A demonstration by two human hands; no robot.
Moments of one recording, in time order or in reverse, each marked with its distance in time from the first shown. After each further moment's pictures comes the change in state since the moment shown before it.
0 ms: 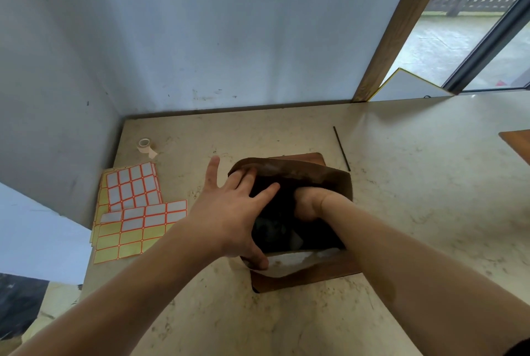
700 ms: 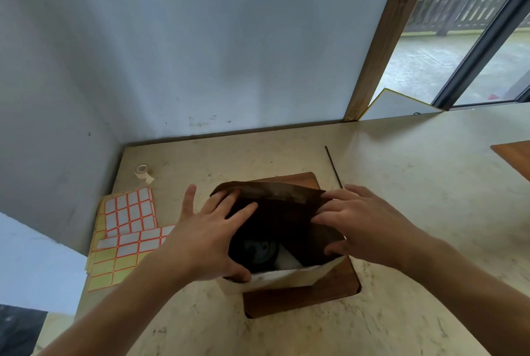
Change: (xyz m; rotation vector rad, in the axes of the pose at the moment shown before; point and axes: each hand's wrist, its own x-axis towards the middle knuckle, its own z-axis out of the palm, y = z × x) left_hand -0.006 -0.006 0.006 -0.048 0.017 -0.052; right_hand -0.098 0.087 0.002 -0.432 0.610 -0.446
